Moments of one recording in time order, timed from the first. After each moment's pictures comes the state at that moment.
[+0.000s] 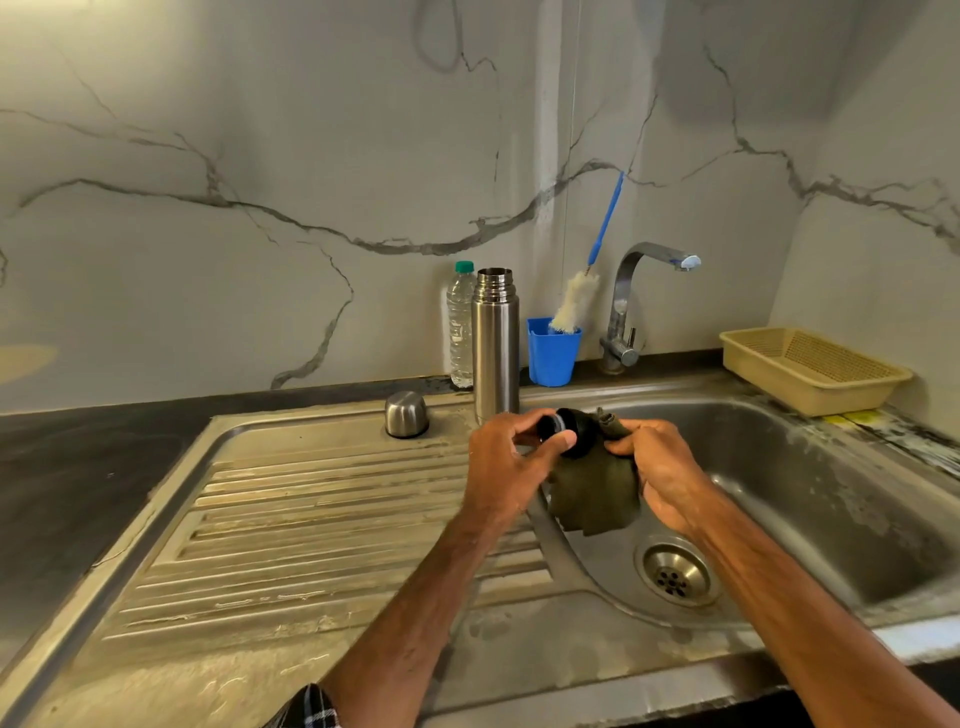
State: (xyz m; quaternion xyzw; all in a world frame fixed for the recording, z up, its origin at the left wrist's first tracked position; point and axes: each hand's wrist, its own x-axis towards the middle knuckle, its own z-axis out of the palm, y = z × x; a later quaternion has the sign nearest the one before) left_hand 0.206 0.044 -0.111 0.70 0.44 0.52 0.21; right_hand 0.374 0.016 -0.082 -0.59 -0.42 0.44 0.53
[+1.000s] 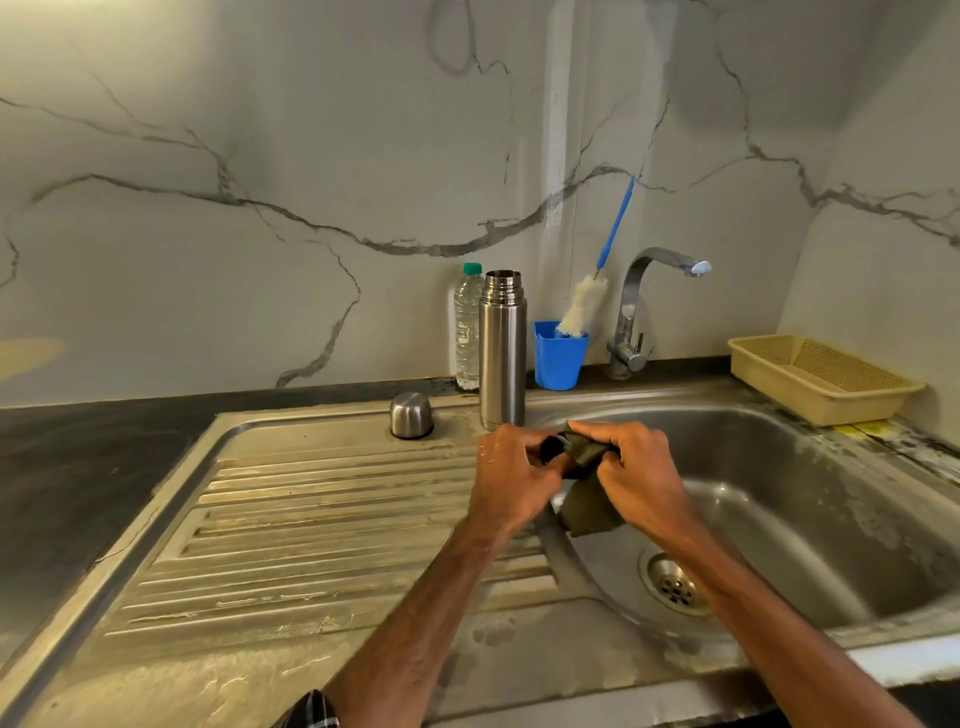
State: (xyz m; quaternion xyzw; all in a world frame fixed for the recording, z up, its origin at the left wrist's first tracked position) left_hand 0.208 0.042 -0.111 0.73 0.45 0.48 0.18; right_hand 0.357 0.003 -0.078 -0.61 -0.68 0.12 0.39
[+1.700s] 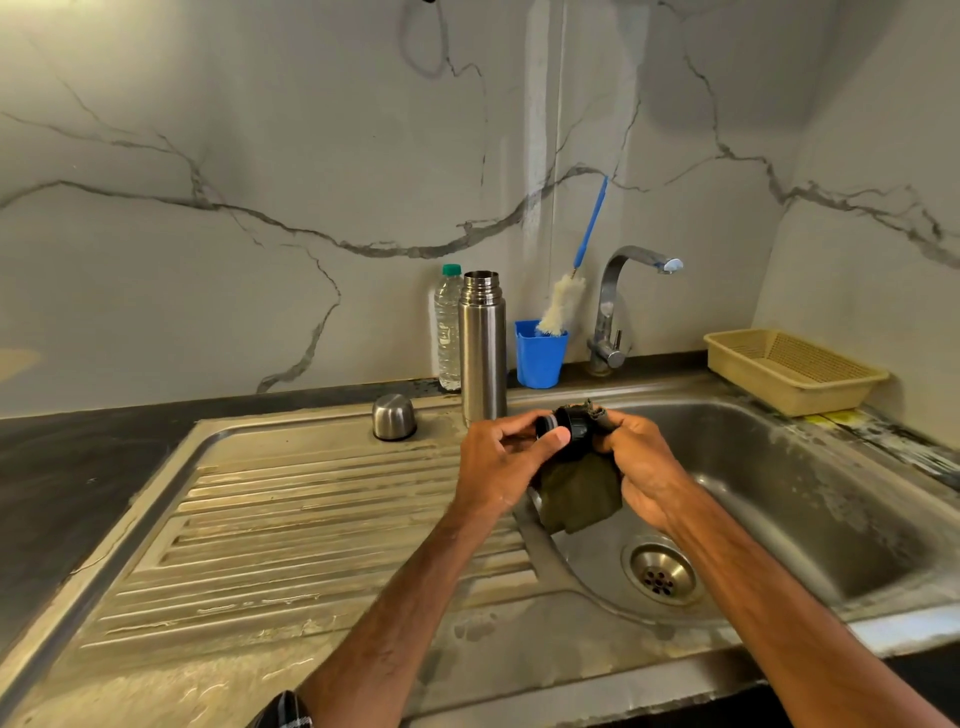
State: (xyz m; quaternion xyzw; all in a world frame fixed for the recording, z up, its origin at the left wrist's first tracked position) left_hand 0.212 0.038 -0.103 0.64 0.41 0.53 0.37; right_hand 0.369 0.011 -0.074 -0.53 -0.39 0.50 0.56
